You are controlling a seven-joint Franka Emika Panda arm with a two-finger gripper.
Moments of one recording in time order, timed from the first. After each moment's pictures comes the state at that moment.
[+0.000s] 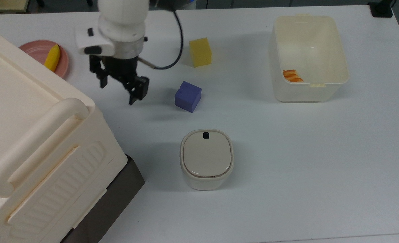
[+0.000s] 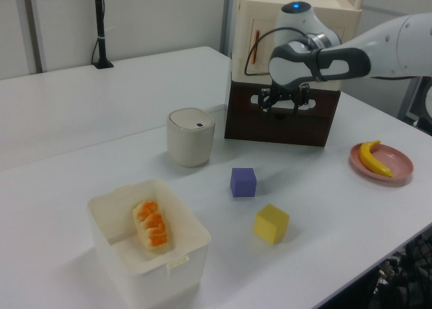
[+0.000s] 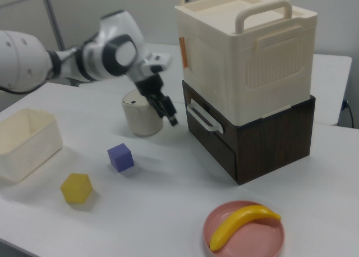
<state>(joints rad) -0.09 0.26 0.03 -1.68 -0.30 2.10 0.55</state>
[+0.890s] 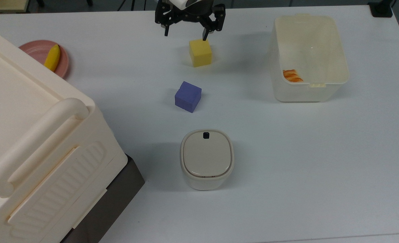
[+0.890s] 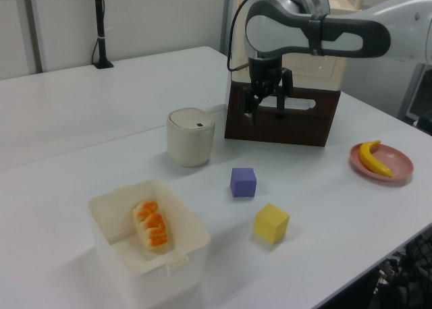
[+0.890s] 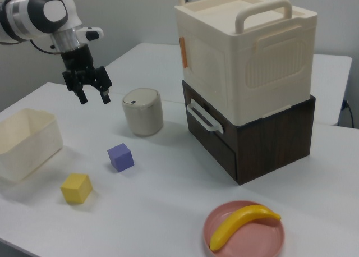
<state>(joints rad) 0.13 0.09 0.07 -1.63 -0.20 1.64 0.19</state>
